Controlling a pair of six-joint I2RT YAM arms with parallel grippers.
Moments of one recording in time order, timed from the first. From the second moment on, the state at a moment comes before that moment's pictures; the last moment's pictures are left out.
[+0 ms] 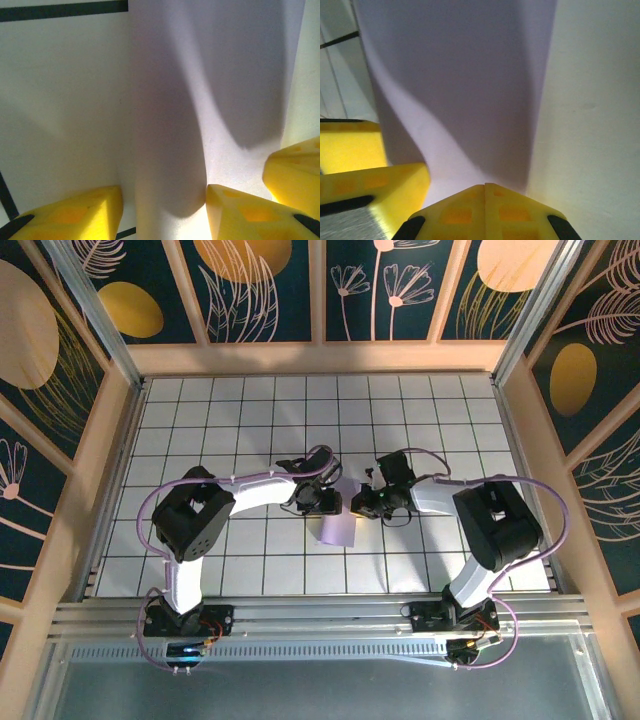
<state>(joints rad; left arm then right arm) -0.82 1.95 1.23 -0.48 0.14 -0.75 0.47 1.67 0.73 -0.13 -0.55 0.66</state>
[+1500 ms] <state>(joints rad) -0.78 1.83 1.02 -0.15 0.28 -0.76 0.47 1.69 0.73 -0.13 -0.54 0.62</state>
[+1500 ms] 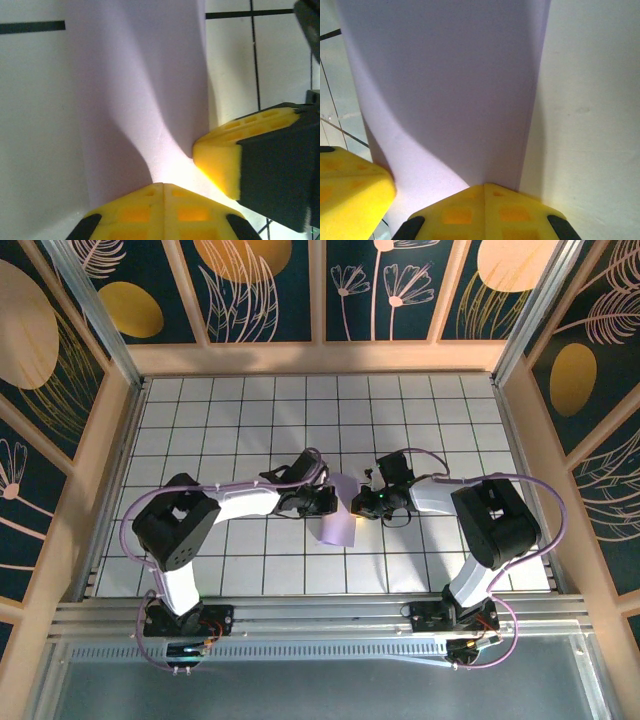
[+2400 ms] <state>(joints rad) -0.75 1.85 0.95 -0.10 0.32 -0.77 0.47 1.69 0.73 -0.13 -0.54 0.61</state>
